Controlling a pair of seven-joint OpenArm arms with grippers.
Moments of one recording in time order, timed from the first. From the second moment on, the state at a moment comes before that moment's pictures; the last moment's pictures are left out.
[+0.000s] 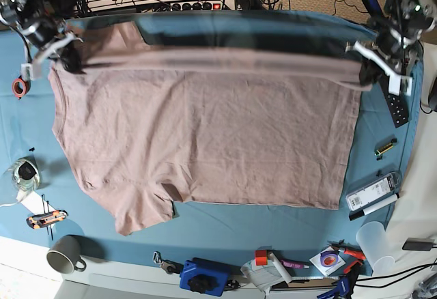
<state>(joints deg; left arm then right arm) 27.6 -10.8 -28.2 113.8 -32.2 -20.6 47.0 -22.5 15.2 48.7 103.5 49.9 40.0 -67.8</state>
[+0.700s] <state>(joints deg) 14.8 -11.5 -21.1 104.3 -26.5 -20.2 43.8 -14.2 18.7 43.0 103.4 32.1 37.4 -56.9</state>
